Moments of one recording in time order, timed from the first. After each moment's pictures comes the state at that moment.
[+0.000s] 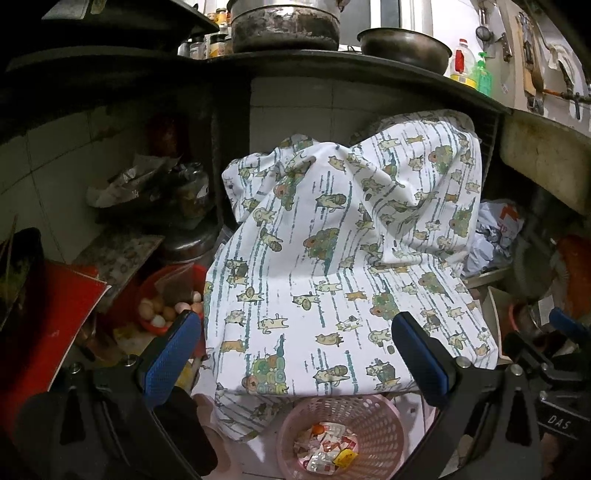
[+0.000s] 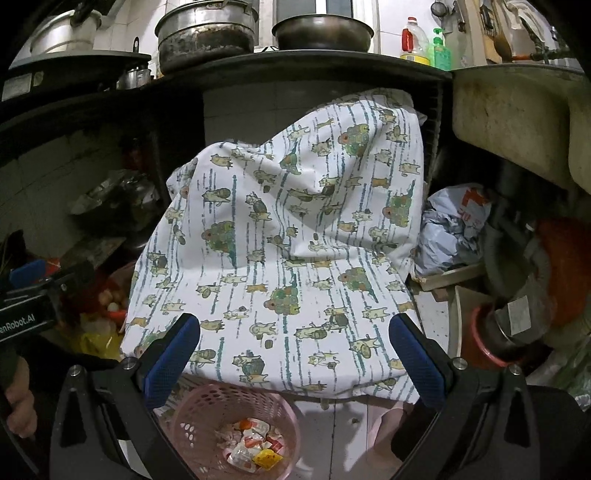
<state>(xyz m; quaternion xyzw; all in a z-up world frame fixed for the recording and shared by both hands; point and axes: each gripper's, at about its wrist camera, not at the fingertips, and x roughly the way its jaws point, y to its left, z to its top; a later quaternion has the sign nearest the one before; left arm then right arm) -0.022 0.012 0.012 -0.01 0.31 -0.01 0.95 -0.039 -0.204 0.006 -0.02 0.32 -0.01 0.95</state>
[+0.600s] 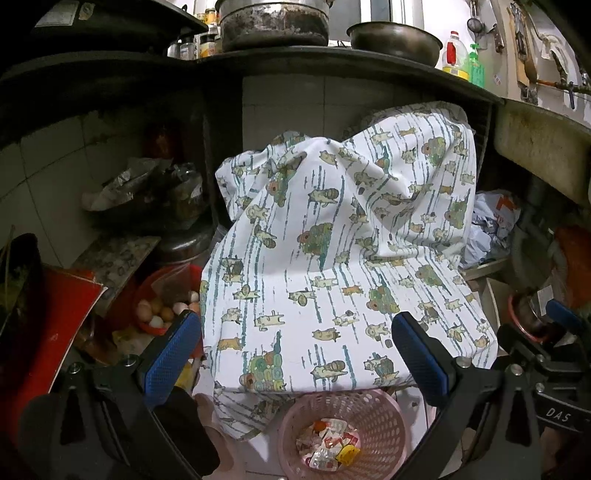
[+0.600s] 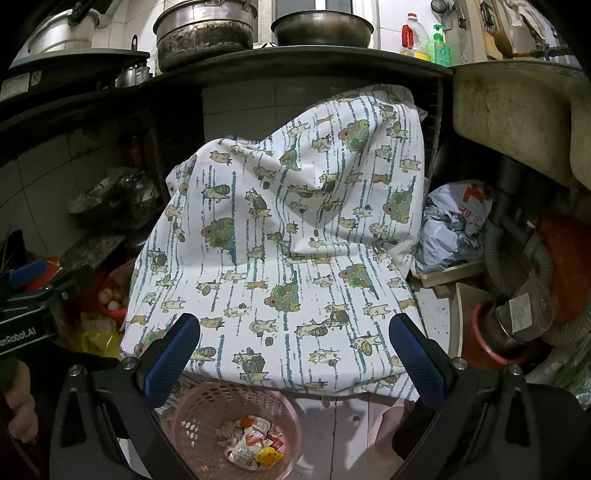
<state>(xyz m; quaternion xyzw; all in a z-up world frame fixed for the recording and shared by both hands) -0.021 0.007 0.010 0.00 0.32 -0.02 0.95 -0.038 -0.203 0.004 -0.02 0.33 -0.01 0.94</state>
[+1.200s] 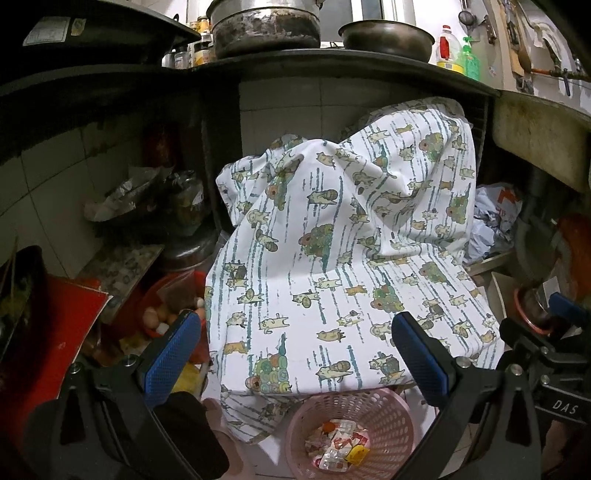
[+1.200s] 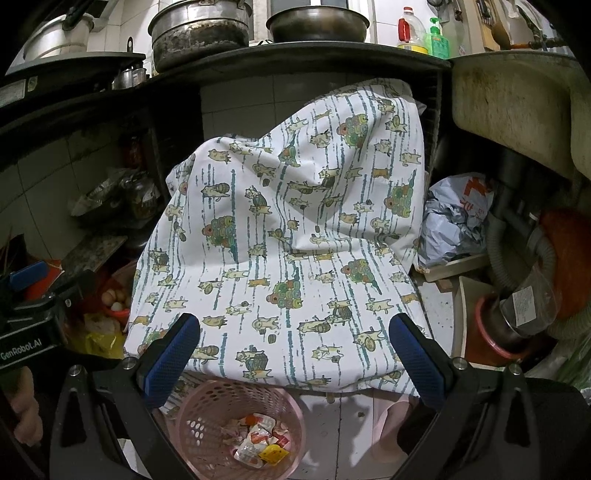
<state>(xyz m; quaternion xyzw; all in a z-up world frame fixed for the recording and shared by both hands) -0.024 0.000 0.010 0.03 0.31 -0.02 0.95 -0.038 -0.204 0.002 -0.01 0.33 -0.01 0.94</state>
